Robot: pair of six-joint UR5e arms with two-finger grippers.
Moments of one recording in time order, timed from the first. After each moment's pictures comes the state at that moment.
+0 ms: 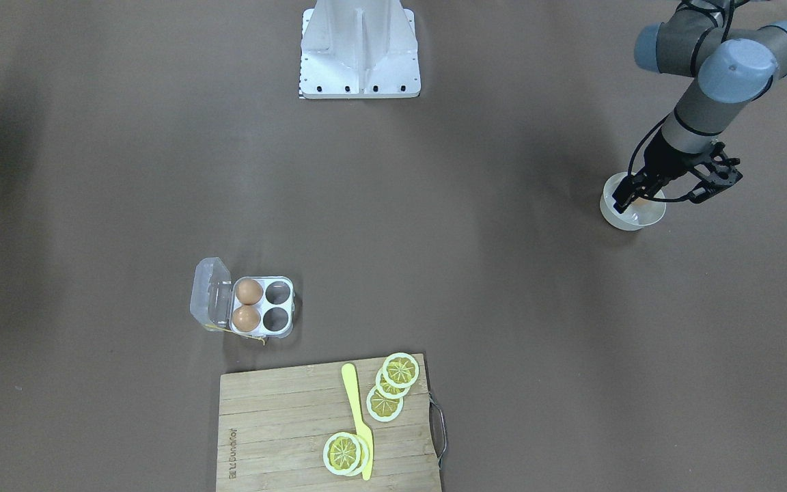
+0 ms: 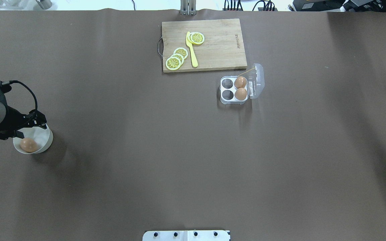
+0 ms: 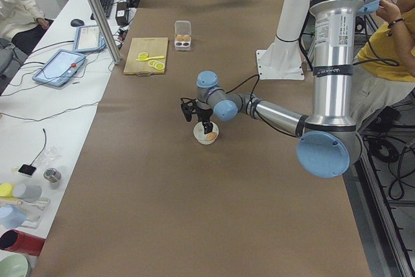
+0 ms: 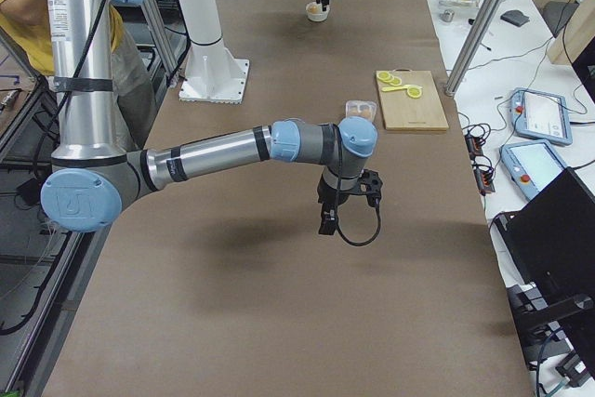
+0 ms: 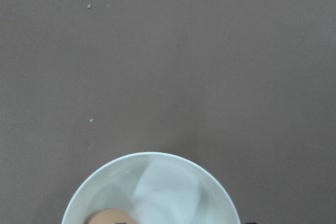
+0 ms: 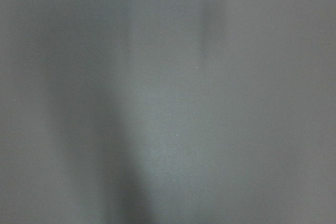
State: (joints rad) left arm -0.81 -1.52 -1.84 -2.01 -2.03 -1.40; right arm 1.43 -1.56 1.83 -1.91 2.28 0.02
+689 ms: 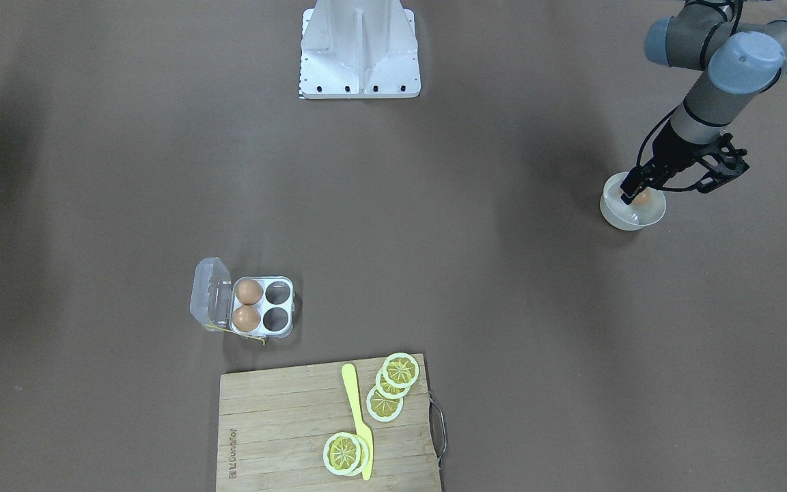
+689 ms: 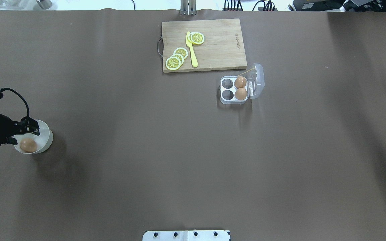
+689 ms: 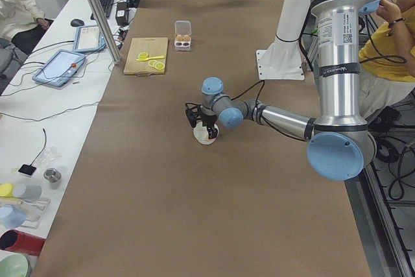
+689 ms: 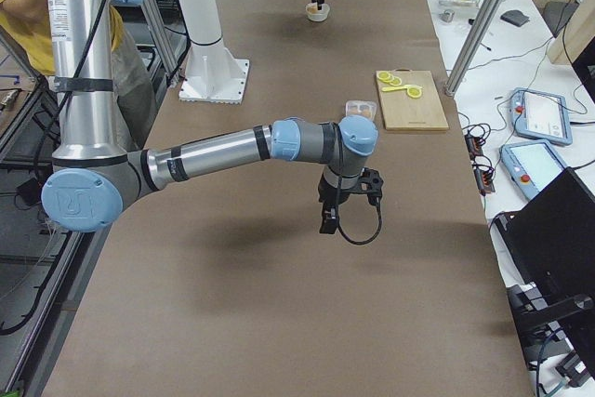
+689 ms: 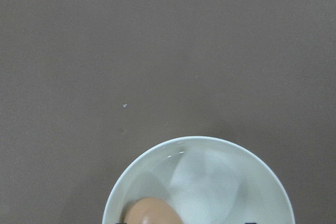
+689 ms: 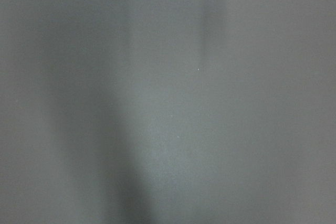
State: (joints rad) left arm -0.80 -1.46 -1.84 -2.09 -2.03 -1.41; right arm 1.43 -1.56 1.83 -1.91 2.28 0.02
